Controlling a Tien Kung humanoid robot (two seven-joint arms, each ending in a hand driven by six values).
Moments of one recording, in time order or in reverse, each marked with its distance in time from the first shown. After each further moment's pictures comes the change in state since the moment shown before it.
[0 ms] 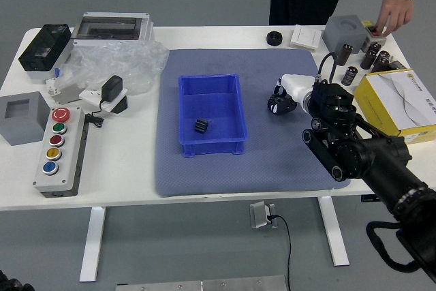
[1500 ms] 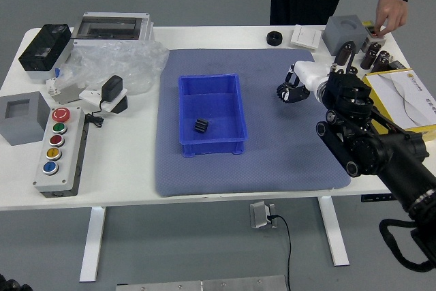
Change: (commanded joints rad) left arm 0.003 0.005 0.002 0.000 -0.015 0.003 0.001; right arm -0.018 -0.068 0.038 0.107 0.000 0.011 -0.013
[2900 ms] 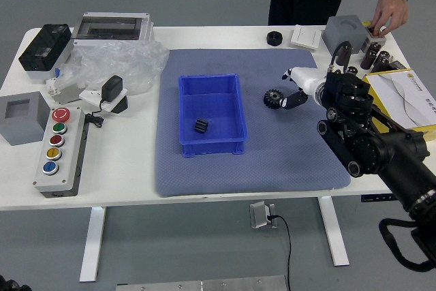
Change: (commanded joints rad) left arm 0.002 0.000 -0.007 0.000 0.015 0.000 -0.001; right arm 0.004 0.011 0.009 0.003 0.000 0.121 0.004
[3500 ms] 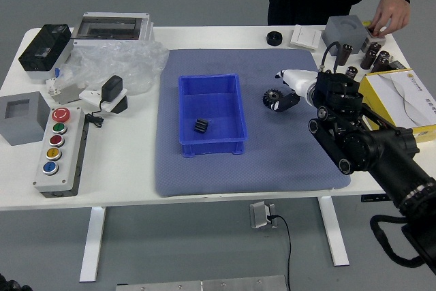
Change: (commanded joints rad) left arm 0.000 -0.004 0.000 -0.001 0.005 -0.003 0.001; right arm 0.030 0.040 -0.012 -0.056 0.000 0.011 -0.005
